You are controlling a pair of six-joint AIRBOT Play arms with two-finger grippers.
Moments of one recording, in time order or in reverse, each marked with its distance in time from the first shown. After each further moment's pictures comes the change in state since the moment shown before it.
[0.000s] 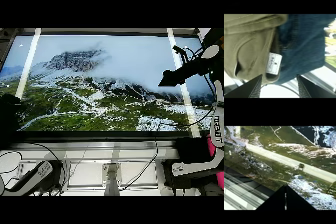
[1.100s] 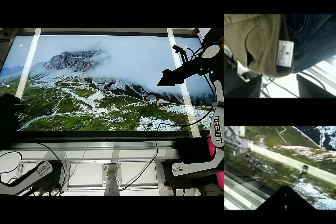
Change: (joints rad) left arm 0.011 -0.095 0.000 0.154 -0.080 0.045; right arm 0.000 0.000 0.000 0.038 0.000 0.001
